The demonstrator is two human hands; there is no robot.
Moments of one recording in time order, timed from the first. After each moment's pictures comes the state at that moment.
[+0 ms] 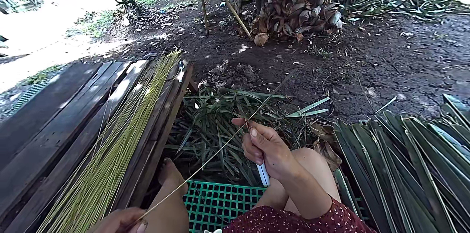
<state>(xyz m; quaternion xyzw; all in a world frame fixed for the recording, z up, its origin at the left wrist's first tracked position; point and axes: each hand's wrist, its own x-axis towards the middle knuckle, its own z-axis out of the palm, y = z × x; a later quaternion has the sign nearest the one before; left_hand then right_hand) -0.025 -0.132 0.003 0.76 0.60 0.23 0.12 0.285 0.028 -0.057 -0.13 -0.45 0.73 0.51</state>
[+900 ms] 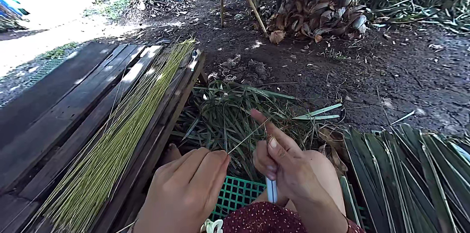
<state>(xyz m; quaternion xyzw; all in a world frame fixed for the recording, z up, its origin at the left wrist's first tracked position) 0.083 -0.063 0.014 0.81 0.47 0.33 -0.15 0.283 -0.006 -0.044 -0.11 -0.47 0.72 0.50</state>
